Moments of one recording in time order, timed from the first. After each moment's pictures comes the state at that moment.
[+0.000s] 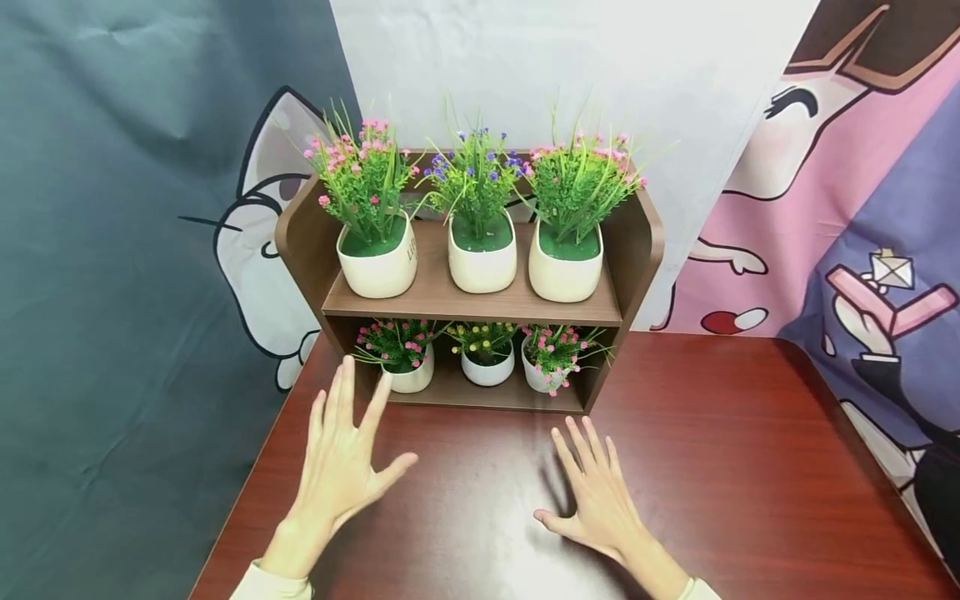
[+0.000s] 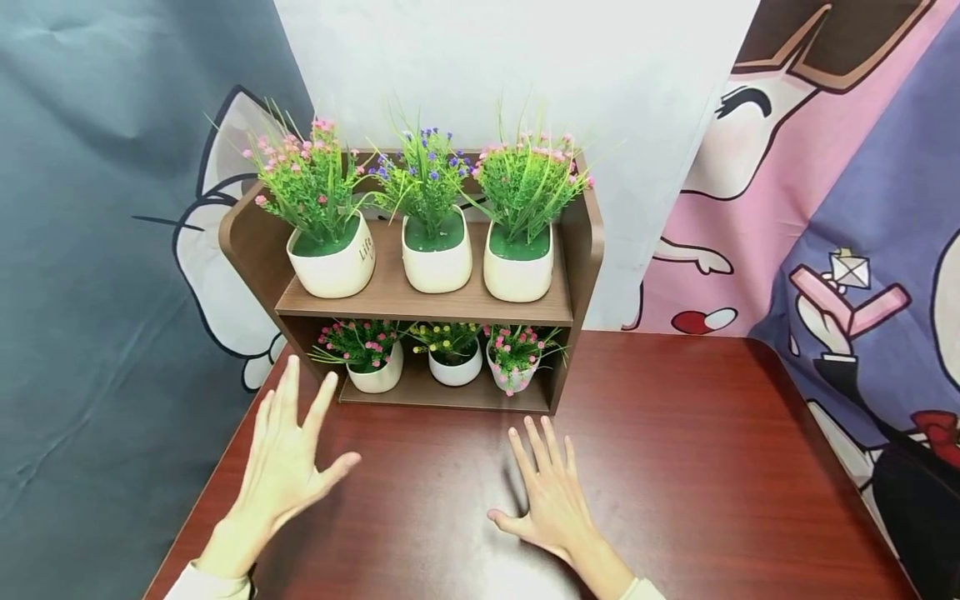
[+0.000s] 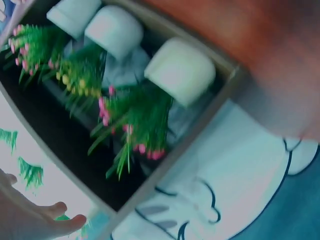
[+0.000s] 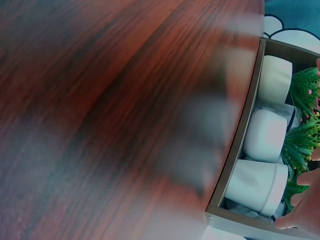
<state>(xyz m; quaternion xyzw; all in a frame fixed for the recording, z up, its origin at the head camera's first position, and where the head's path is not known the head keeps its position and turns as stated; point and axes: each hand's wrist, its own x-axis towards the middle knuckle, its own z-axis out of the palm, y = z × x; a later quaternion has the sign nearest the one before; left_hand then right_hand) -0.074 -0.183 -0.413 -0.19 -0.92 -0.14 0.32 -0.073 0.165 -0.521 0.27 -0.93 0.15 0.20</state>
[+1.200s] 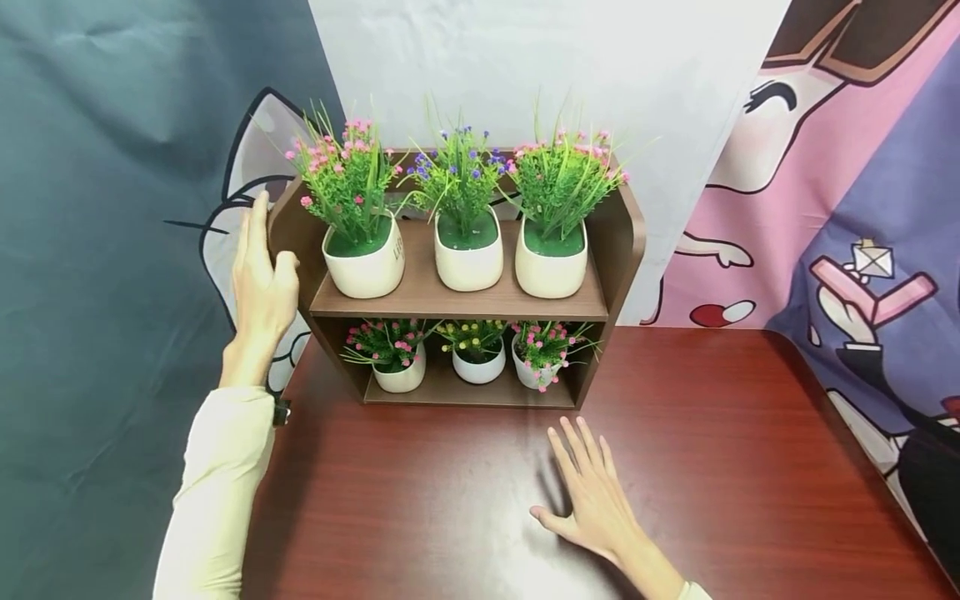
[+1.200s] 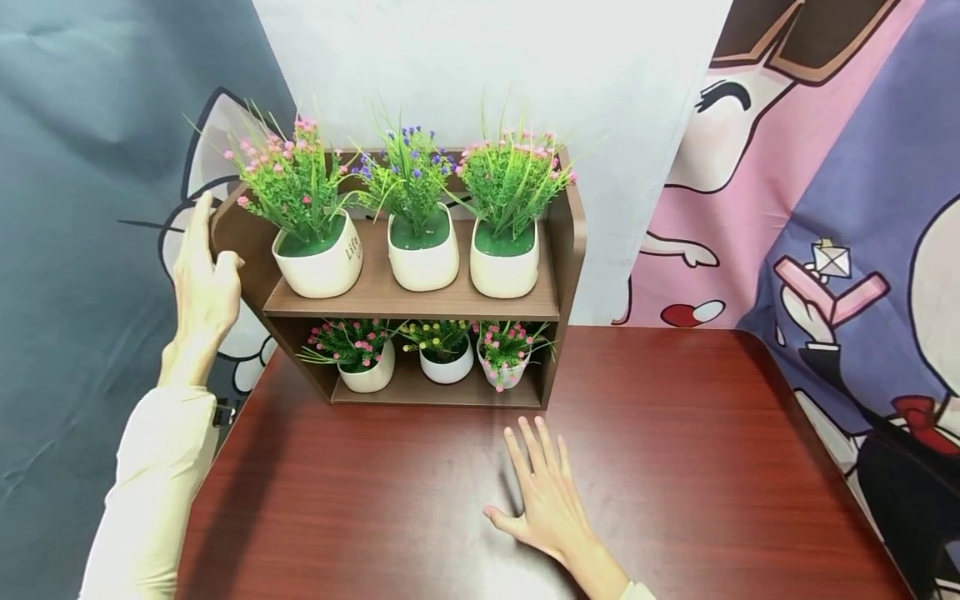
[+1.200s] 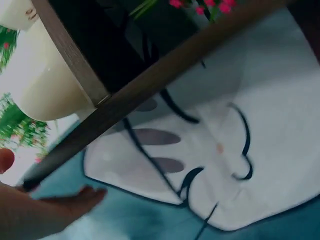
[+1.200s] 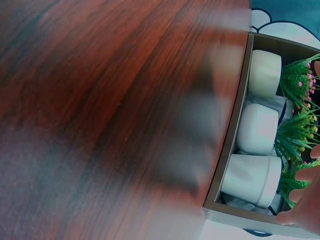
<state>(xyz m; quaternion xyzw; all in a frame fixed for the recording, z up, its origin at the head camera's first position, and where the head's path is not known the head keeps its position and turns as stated) -0.201 -0.233 -0.285 -0.01 -0.87 -0.37 0.33 -0.062 0.170 -0.514 0.26 -0.93 0.17 0.19</state>
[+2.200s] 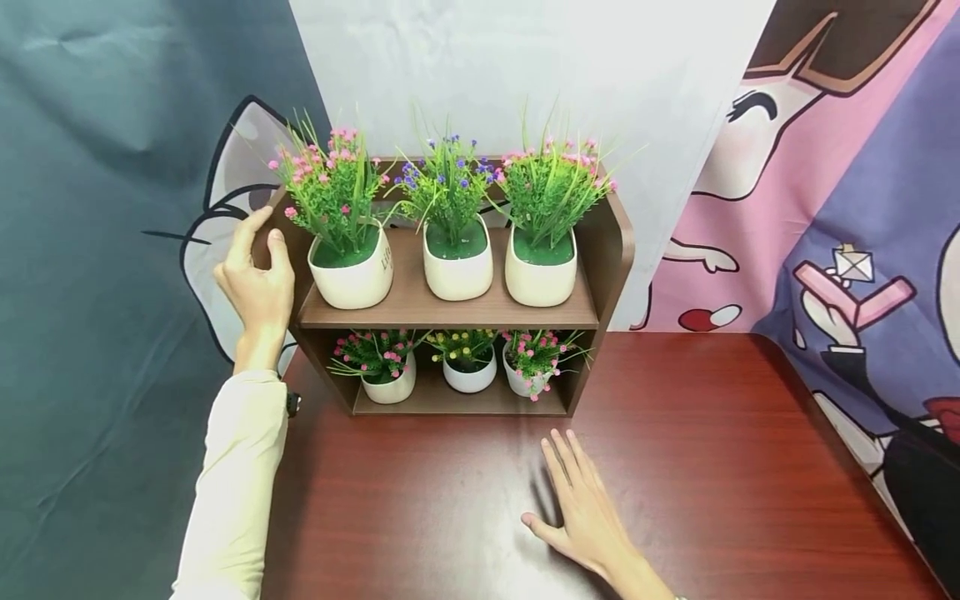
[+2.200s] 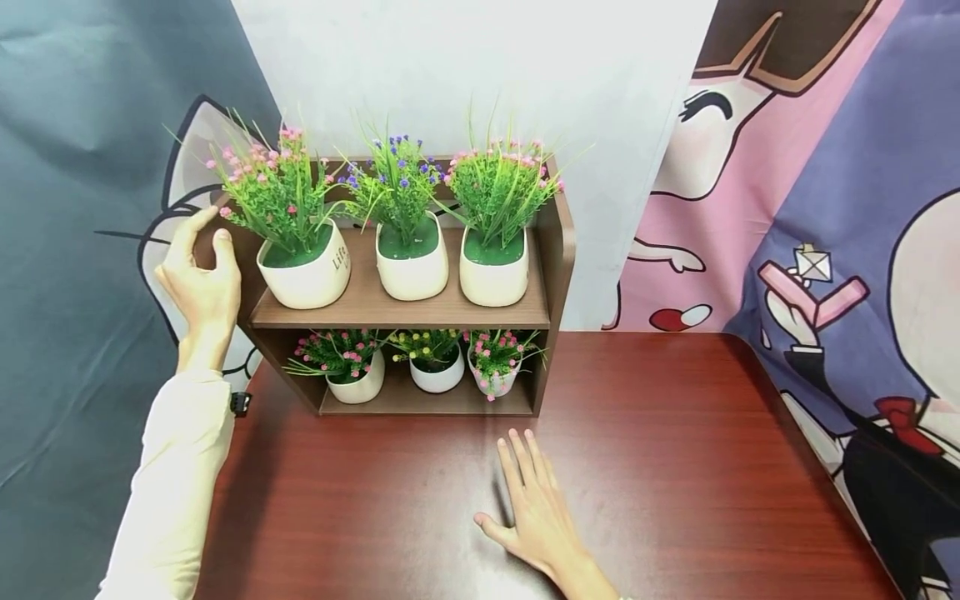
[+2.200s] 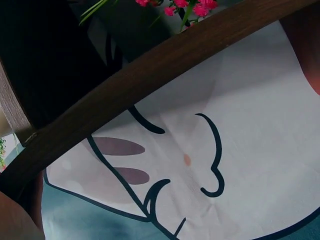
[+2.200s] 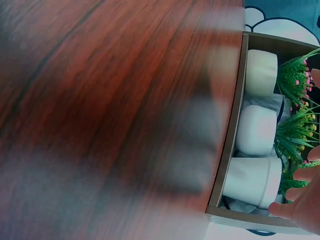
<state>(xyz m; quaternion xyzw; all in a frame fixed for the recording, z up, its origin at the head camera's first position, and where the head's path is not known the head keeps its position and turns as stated) -0.249 -0.229 -0.303 -0.01 -0.75 -0.38 0.54 -0.059 0.166 -0.520 0.26 -0.93 0.20 0.19</state>
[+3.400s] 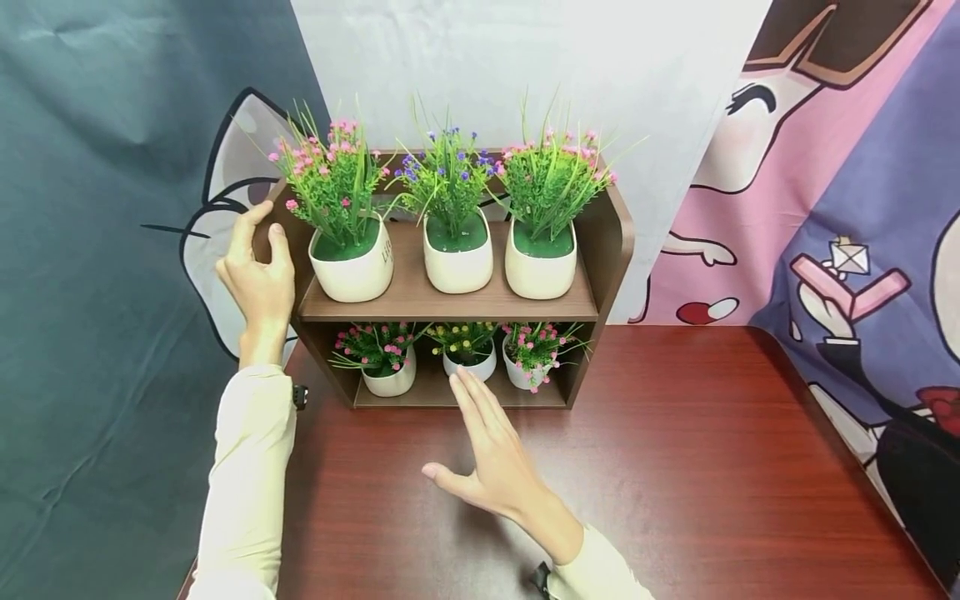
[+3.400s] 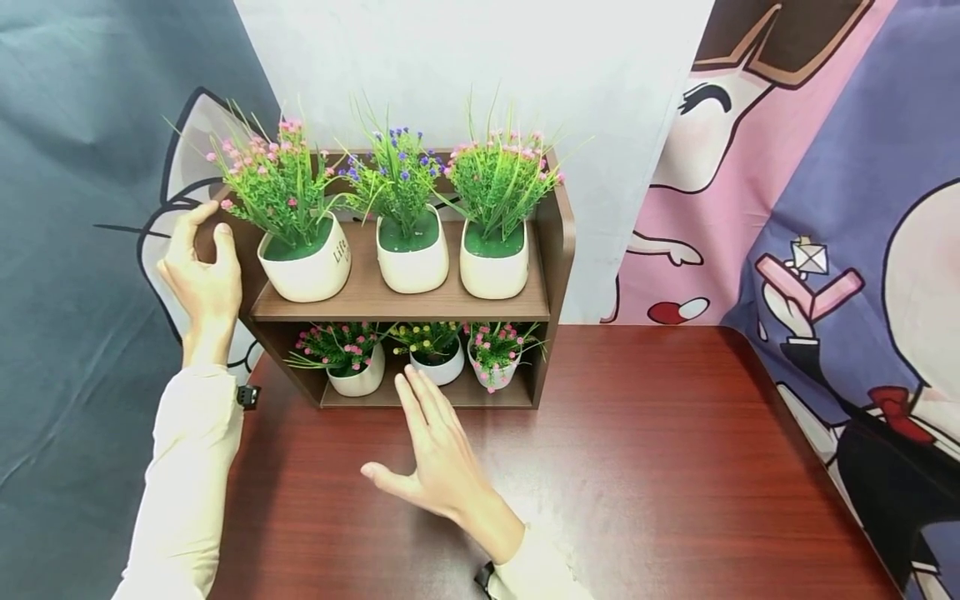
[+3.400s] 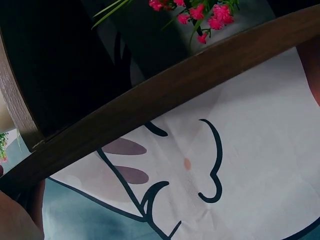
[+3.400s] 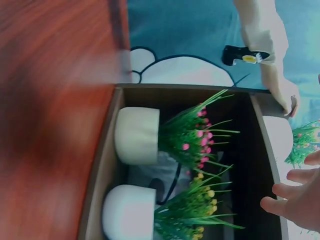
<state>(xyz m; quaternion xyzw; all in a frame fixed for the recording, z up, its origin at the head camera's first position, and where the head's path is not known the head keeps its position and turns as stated) -0.247 -0.227 -0.303 0.00 -0.75 -0.38 0.54 -0.090 0.054 -0.415 0.34 -0.84 0.35 0.23</state>
